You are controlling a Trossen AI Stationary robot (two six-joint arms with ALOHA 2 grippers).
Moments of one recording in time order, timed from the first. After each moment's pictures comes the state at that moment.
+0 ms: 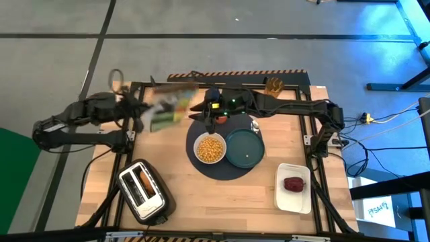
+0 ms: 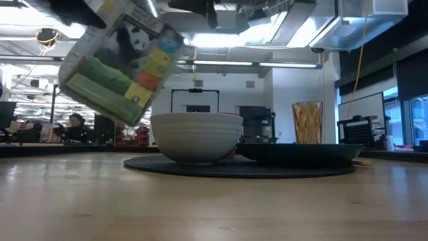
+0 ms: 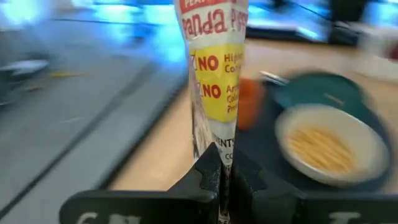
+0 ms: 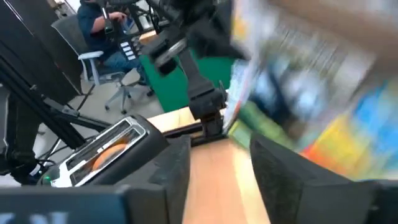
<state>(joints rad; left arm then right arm) 0.21 0.51 0.88 -0.80 -0.33 0.00 -0.12 1.79 1.66 -0.11 -0.19 0.28</state>
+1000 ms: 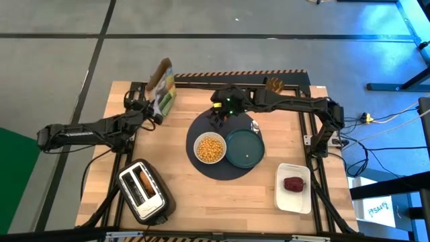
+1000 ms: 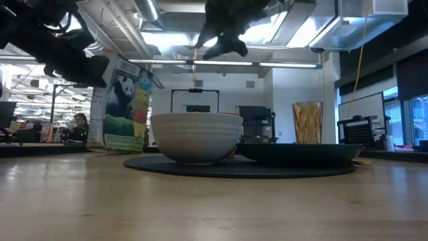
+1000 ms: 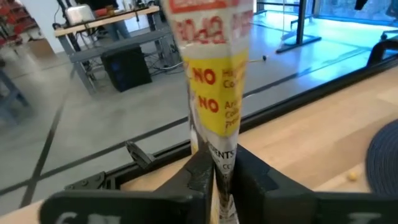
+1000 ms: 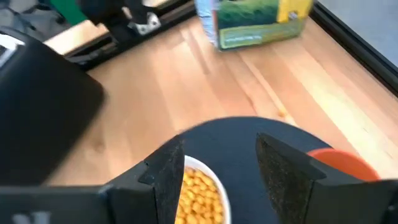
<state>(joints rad) 0.21 0.47 0.29 -0.26 -0.98 -0.22 -0.17 1.79 1.66 -0.58 -0.04 0.31</state>
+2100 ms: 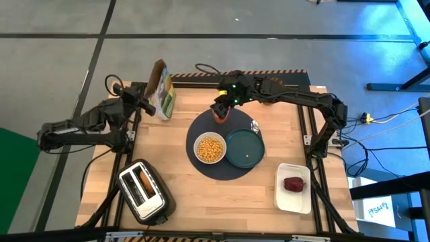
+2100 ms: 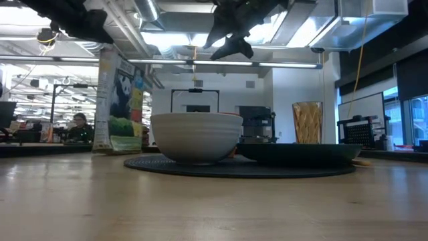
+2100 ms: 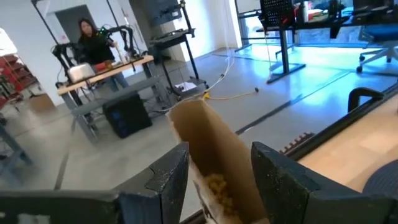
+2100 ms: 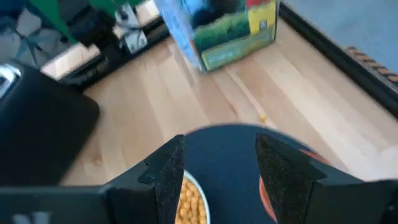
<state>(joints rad) 0.21 0.47 0.60 -0.31 -0.95 0.11 -0.28 1.75 1.66 -0.60 -0.12 0.32</state>
